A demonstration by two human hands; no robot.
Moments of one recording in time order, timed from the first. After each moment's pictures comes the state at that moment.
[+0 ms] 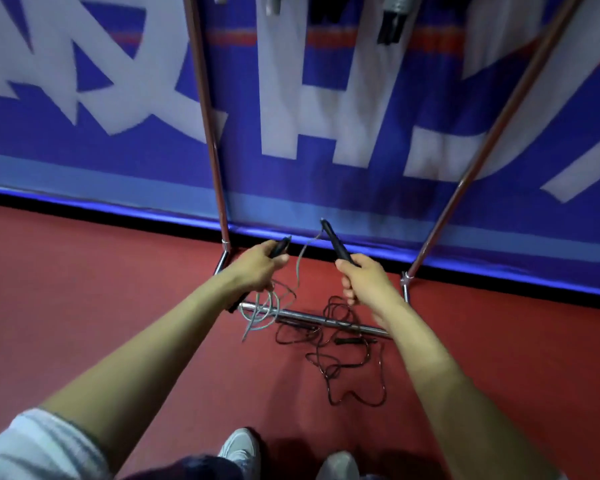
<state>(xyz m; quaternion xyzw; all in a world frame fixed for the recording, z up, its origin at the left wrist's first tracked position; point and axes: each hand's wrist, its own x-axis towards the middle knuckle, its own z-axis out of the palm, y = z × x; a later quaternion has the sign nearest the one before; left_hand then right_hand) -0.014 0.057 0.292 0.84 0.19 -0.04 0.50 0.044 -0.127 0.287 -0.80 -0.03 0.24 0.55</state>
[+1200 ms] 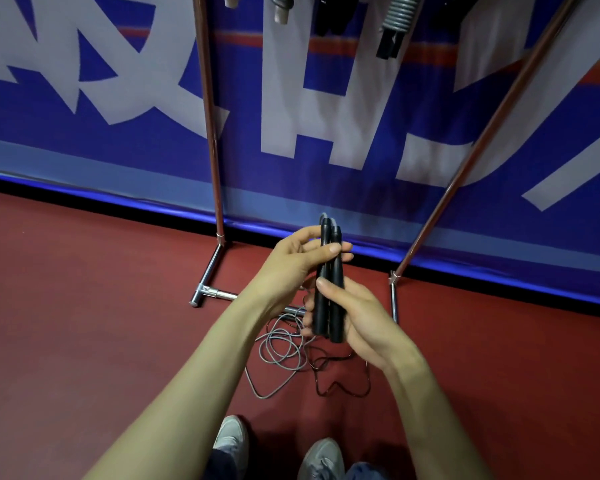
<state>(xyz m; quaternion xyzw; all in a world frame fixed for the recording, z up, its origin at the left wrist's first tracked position) -0.049 -0.013 0.348 0.54 0.10 0.02 0.84 -0.036 -0.144 0.331 -0.56 -0.10 0.39 0.73</state>
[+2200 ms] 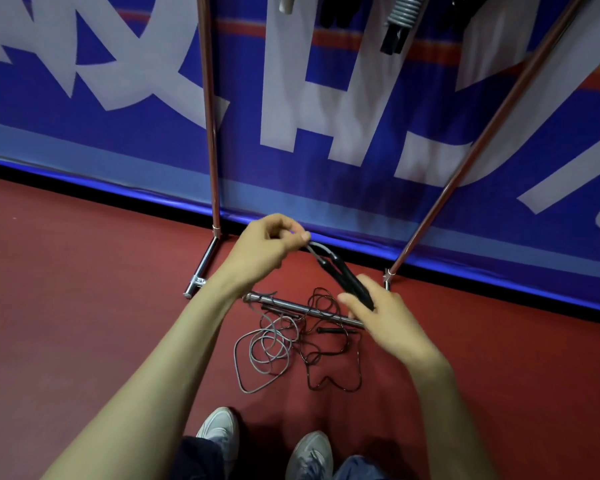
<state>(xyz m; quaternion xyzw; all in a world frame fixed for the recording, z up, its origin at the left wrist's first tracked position) -0.054 0.017 0.350 0.73 0.15 0.08 0.66 -0.012 -0.197 0.318 -0.89 -0.22 0.19 0.35</state>
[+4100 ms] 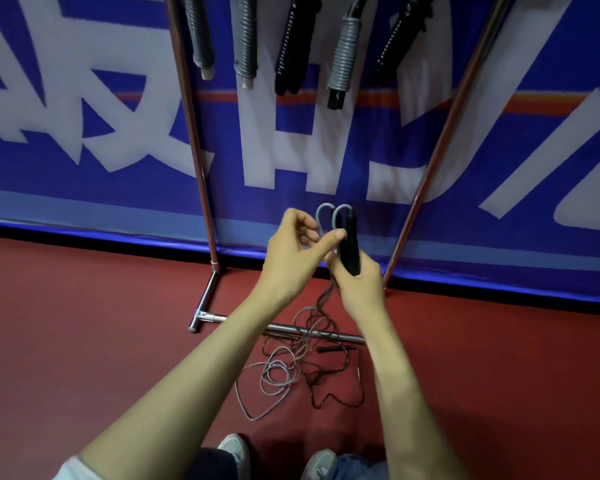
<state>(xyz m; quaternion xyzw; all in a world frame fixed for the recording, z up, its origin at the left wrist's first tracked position) -0.045 -0.054 0.416 0.75 0.10 0.21 0.62 -0.010 -0.164 0.382 -0.78 -0.10 0.04 0.61</state>
